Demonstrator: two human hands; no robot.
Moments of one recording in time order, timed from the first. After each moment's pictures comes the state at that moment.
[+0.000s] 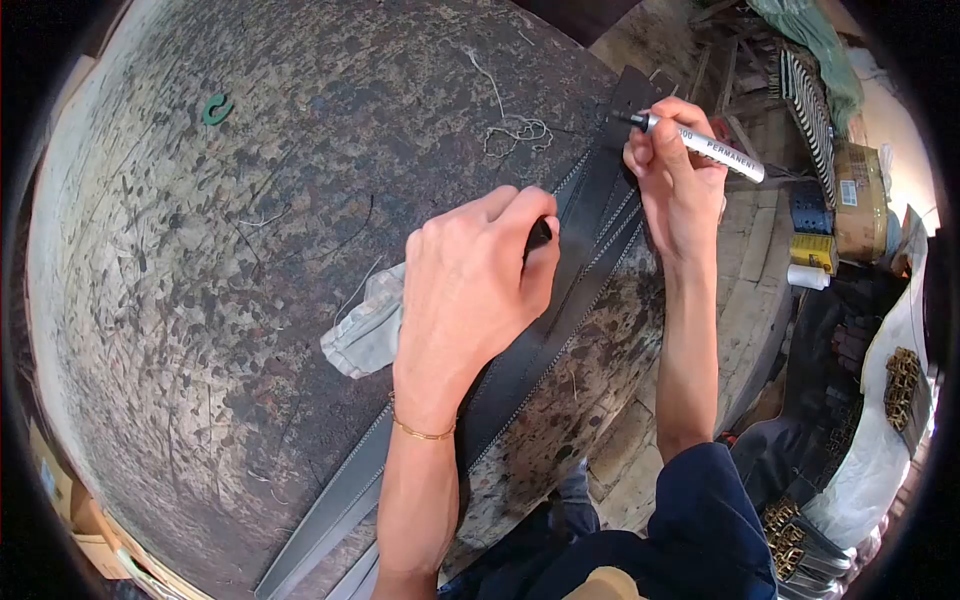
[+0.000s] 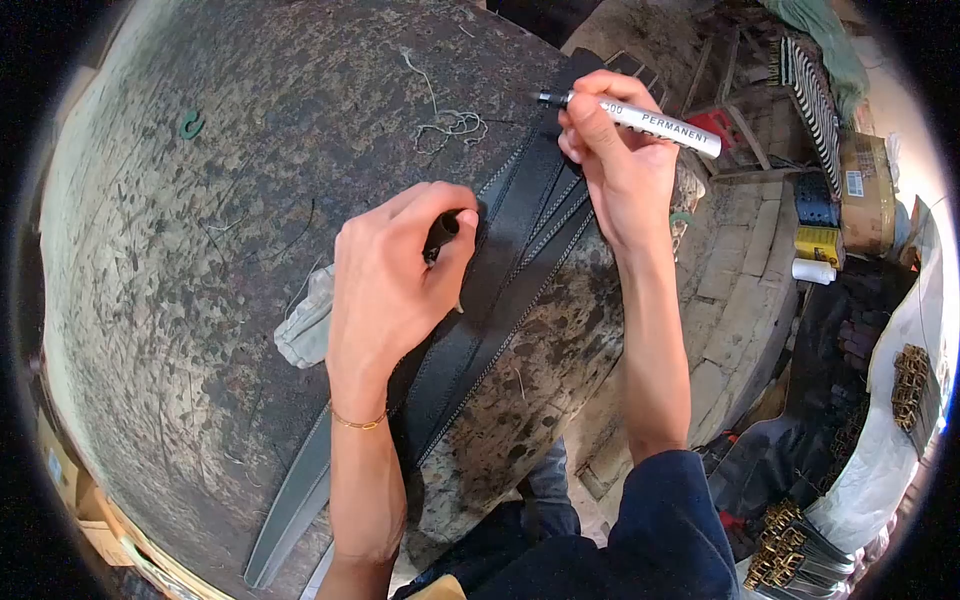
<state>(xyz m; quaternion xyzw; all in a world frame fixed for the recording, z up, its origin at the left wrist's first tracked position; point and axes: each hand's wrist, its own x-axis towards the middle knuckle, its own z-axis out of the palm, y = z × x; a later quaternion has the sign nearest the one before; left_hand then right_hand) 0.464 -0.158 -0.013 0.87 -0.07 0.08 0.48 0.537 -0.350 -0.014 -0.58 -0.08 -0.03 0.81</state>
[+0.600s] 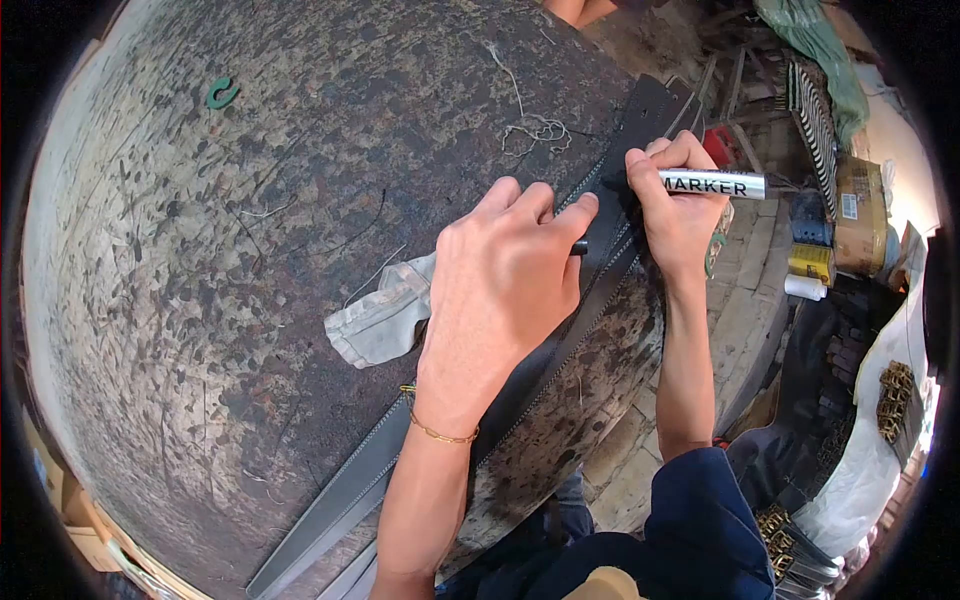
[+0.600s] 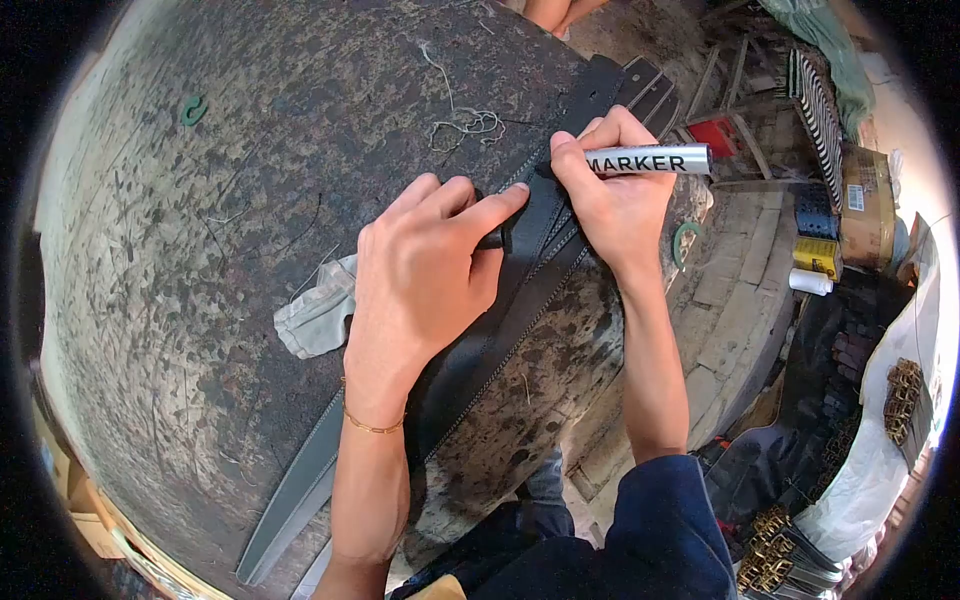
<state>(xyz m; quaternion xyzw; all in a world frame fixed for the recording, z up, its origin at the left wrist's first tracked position) 0.464 -0.166 -0.014 0.90 -0.11 0.10 0.41 0.526 -0.338 -0.021 -0.79 -0.09 -0.11 0.60</state>
